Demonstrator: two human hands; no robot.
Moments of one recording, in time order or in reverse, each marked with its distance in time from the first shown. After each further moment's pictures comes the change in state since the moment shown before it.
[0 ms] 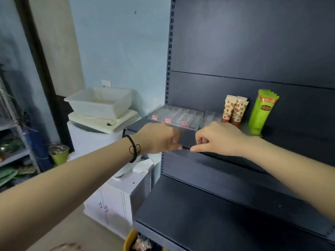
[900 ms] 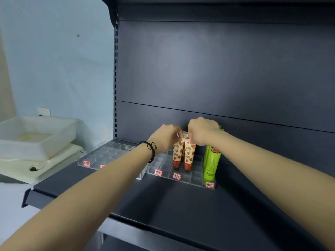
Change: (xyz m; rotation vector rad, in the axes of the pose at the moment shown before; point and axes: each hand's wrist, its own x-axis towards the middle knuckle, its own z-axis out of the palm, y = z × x) left_hand 0.264 0.062 -0.003 -0.435 0.256 0.066; right_hand 0.077 0.176 -0.038 -0.200 0.081 0.516
